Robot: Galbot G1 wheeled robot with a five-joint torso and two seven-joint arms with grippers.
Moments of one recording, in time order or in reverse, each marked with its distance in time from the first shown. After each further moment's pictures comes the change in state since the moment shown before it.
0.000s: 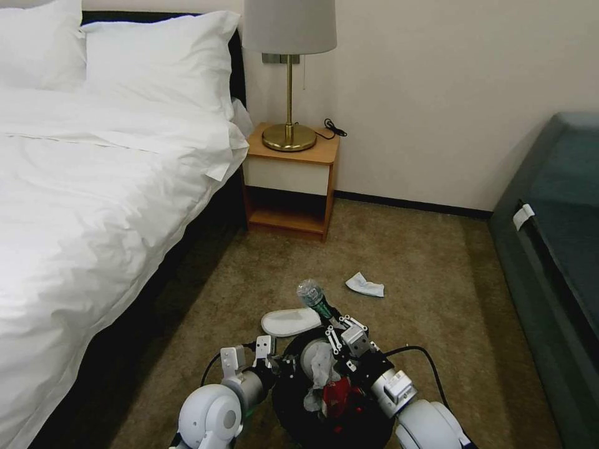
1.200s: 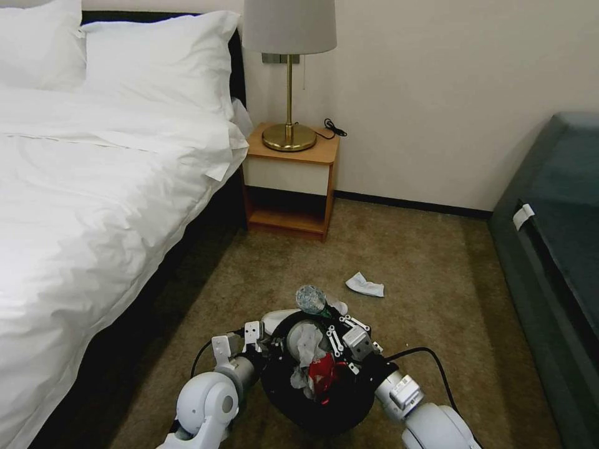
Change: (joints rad) left arm -0.045 -0.027 -0.043 0.047 0.051 -0.039 -0.028; right arm -0.048 -0.005 0.038 0.096 -0.026 -0.009 -0.039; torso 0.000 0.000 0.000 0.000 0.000
